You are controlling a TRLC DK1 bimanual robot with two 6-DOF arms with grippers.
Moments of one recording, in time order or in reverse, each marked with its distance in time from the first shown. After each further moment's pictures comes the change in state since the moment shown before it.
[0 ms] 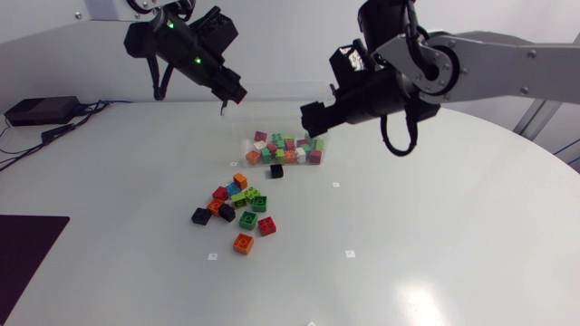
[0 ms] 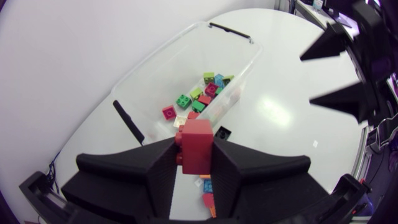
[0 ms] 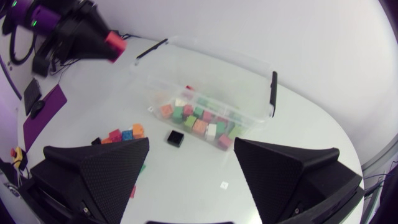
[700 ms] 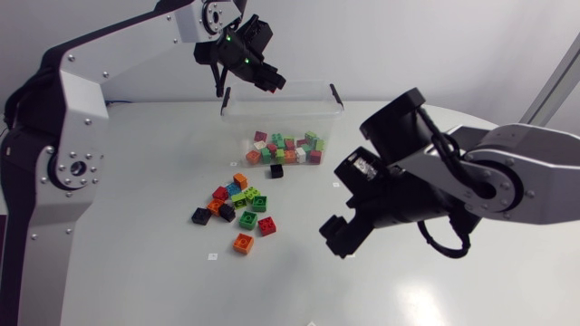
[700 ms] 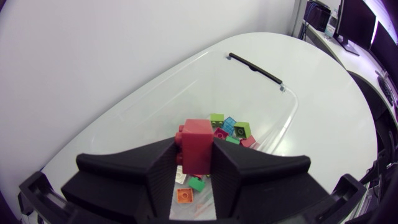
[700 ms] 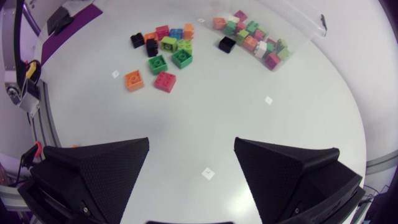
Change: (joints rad) left arm -0.033 0.438 0.517 0.026 0.024 -0.130; right arm 0.169 -0.293 -0.442 -0.166 -0.001 -0.089
